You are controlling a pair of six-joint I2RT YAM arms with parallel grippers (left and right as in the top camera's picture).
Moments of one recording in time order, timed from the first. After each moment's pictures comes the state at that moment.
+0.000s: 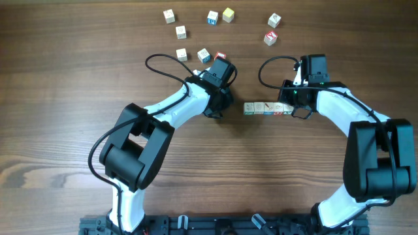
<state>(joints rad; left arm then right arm) -0.59 2.06 1.33 -0.48 0.06 -0.99 0.06 1.82 1.00 -0.33 -0.13 0.34</state>
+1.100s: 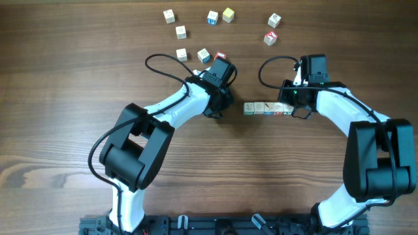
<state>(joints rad) -0.59 2.06 1.33 -0.48 0.05 -0.99 0.06 1.82 1.00 -0.33 -0.13 0.34</state>
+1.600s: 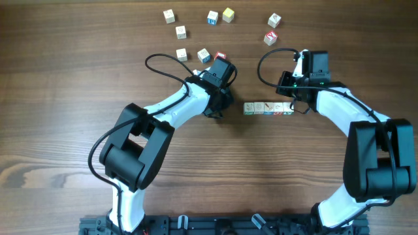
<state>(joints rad) -0.59 2.06 1.33 -0.48 0.05 -0.99 0.06 1.82 1.00 -0.16 -0.21 0.34</state>
